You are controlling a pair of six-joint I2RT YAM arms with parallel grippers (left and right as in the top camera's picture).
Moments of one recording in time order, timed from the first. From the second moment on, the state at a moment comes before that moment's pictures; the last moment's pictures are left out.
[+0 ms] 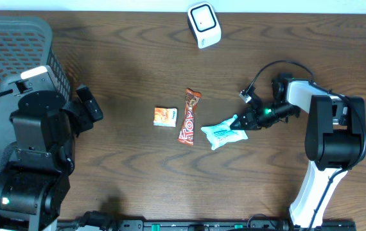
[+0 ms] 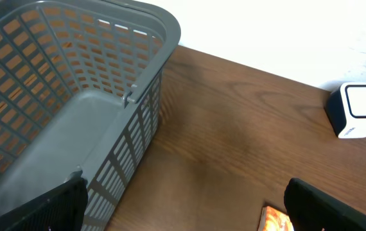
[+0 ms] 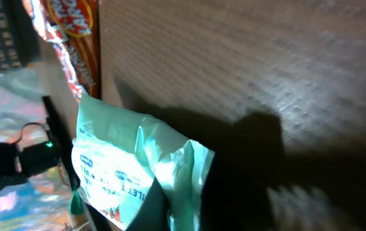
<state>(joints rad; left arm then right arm) -0.17 0.94 1.36 -1.02 -0.40 -0.35 -0.01 2.16 1.23 -0.90 -0.86 -0.40</state>
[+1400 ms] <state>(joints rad) -0.17 0.93 1.36 -1.02 -0.40 -0.35 0.28 1.83 1.52 -1.21 0.63 0.03</state>
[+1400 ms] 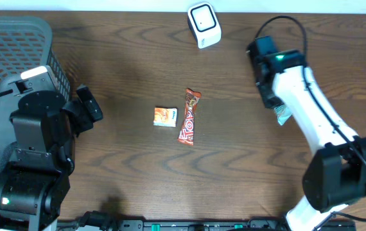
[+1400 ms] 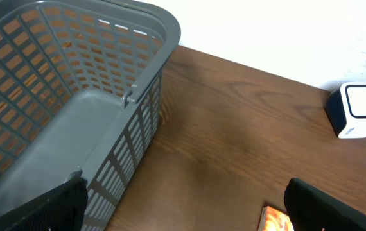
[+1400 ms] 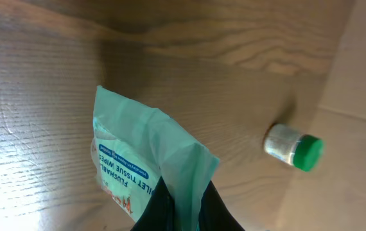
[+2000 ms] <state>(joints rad) -0.17 0.93 1.36 -1.02 -0.40 -0.35 0.67 2.15 1.52 -1.25 0.80 0.18</state>
